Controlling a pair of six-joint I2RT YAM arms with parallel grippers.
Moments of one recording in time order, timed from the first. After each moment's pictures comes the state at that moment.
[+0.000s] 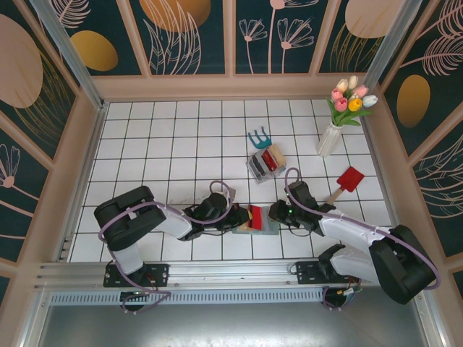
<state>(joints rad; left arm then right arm) -1.01 1.77 0.51 0.72 0.25 -1.32 0.58 1.15 0.33 -0.16 -0.20 0.86</state>
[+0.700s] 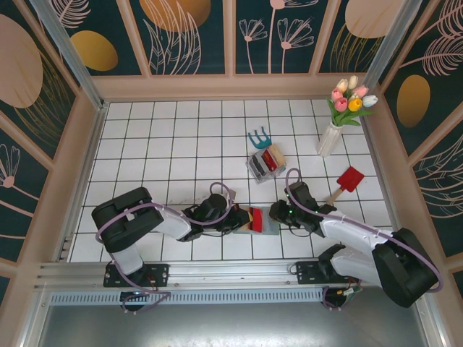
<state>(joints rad) -1.02 1.75 0.50 0.71 0.27 -1.38 0.59 1.10 0.33 -0.19 -0.15 0.87</state>
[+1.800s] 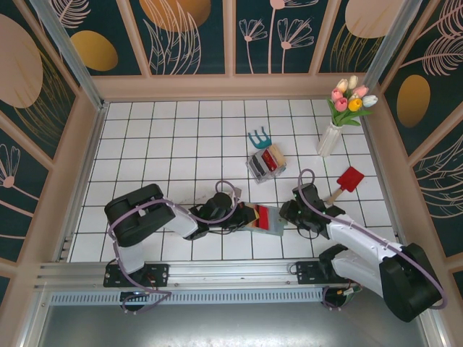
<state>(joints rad) -1.02 1.85 0.57 0.81 0.28 -1.40 0.51 0.99 0.32 -0.35 -0.05 0.93</state>
